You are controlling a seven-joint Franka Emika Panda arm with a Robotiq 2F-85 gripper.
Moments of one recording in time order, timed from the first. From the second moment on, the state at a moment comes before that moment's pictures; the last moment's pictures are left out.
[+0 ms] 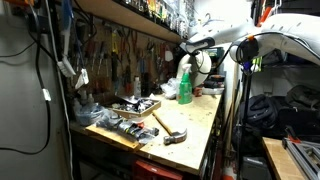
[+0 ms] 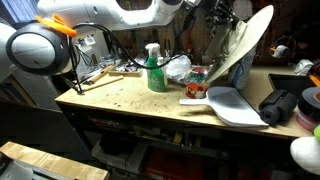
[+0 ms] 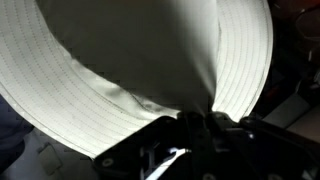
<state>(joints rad) -0.68 1.08 -0.38 -0.44 -0.31 2.33 1.60</state>
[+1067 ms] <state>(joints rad) -0.62 1.15 -0.69 -0.45 -0.43 2.35 2.28</state>
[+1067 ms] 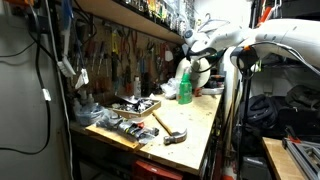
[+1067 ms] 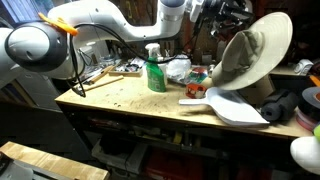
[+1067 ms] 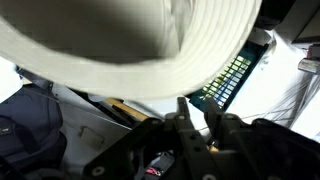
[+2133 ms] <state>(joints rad) -0.66 1.05 -0.47 -0.45 -0.36 2.27 1.34</state>
